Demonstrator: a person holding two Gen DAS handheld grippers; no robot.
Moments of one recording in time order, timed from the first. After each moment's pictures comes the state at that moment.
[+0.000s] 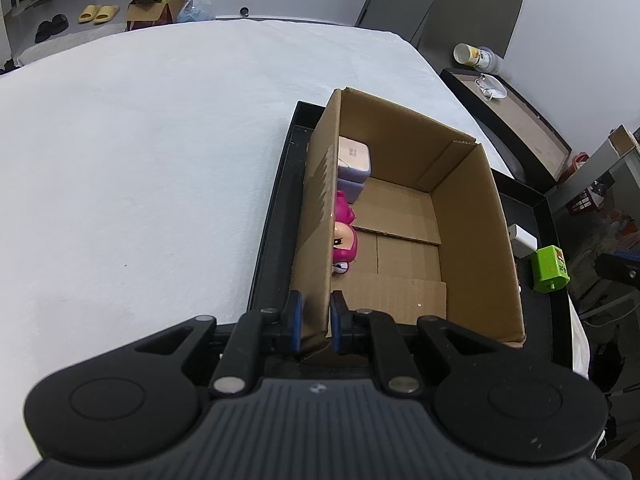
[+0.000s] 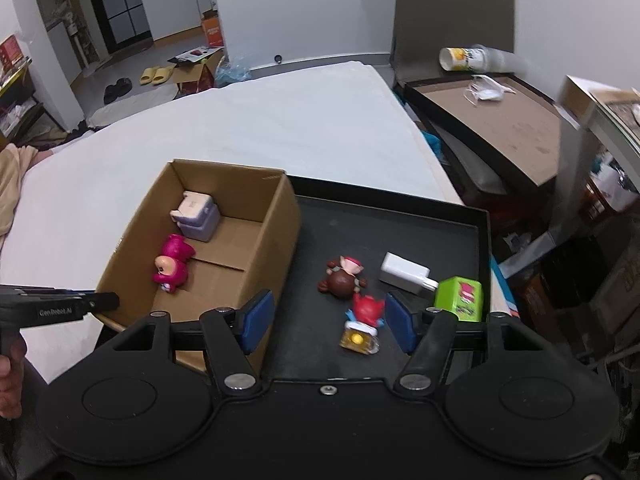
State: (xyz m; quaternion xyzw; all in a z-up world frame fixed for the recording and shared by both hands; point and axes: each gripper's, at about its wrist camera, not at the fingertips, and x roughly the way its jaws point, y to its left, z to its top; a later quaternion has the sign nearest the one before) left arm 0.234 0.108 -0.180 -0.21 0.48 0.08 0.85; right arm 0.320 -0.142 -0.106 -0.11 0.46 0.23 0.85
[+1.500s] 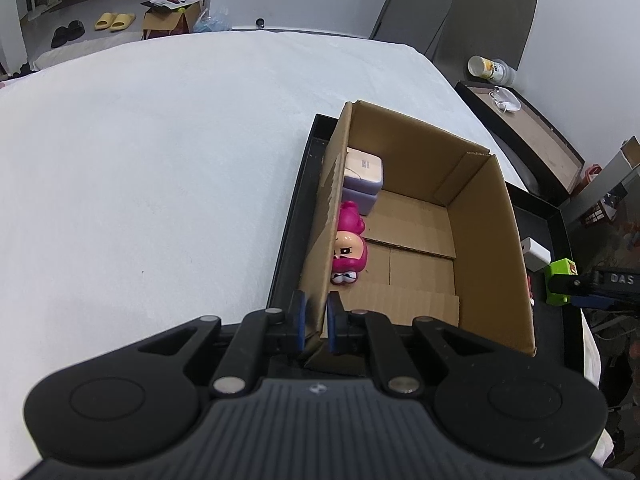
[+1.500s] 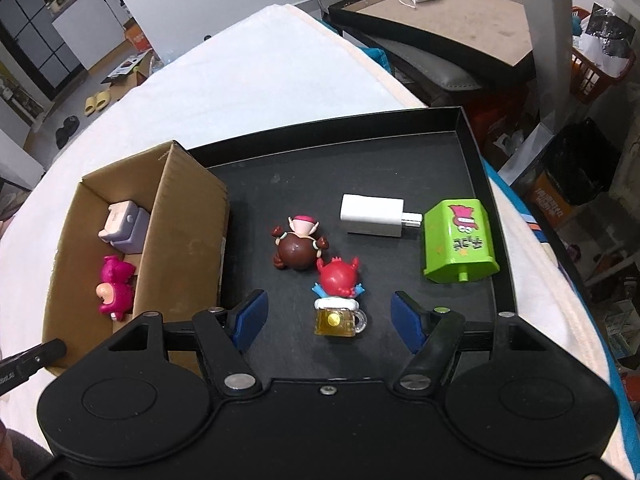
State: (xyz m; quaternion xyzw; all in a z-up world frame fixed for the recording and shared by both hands) left arm 0.235 0.107 -0.181 -0.20 0.46 0.11 0.85; right arm 0.371 -0.171 -0.183 0.00 0.54 0.15 0.83
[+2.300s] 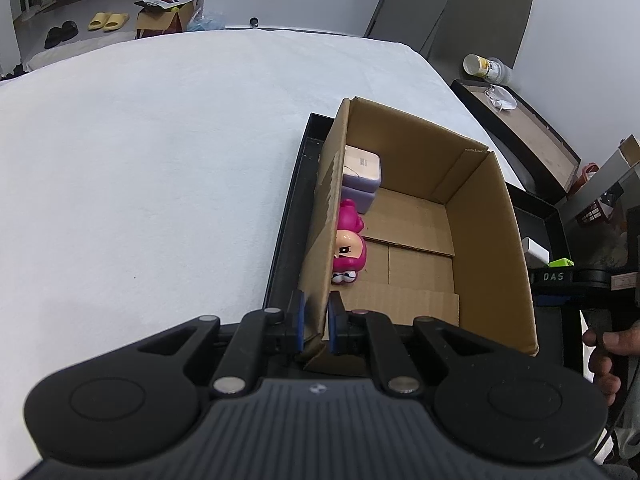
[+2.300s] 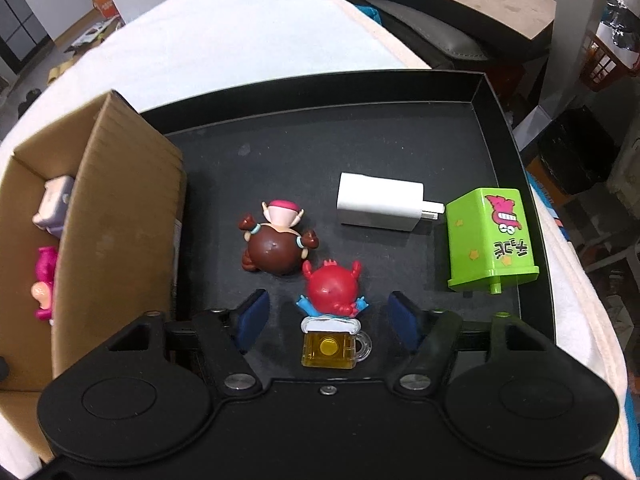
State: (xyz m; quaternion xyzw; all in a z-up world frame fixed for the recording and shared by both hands) left arm 0.235 0.110 -0.184 -0.20 0.46 0.10 0.86; right arm 0.395 -0.141 -0.229 -0.05 0.57 0.11 0.81
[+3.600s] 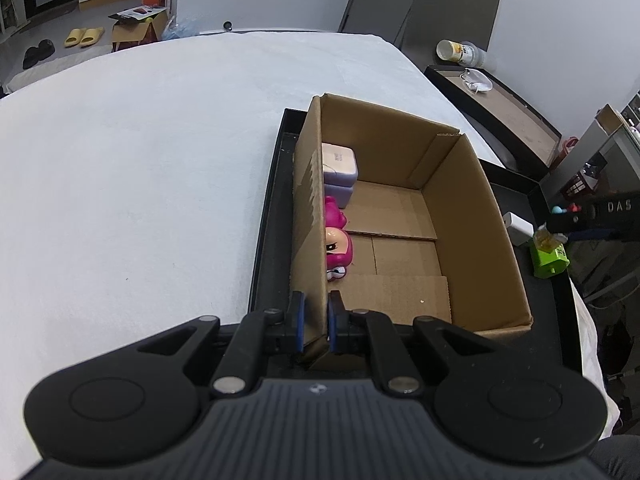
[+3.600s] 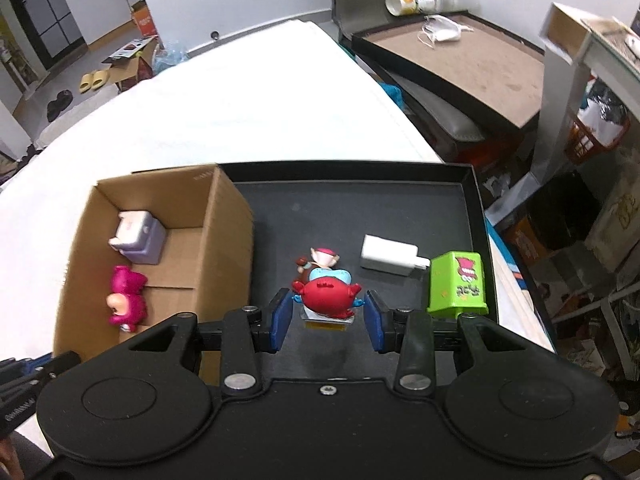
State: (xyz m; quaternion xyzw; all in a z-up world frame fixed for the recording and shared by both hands) left arm 0.233 0.104 -0.181 -0.18 0.47 0.06 0.86; right arm 0.365 -0.126 -0.137 -0.07 0.52 0.15 0.84
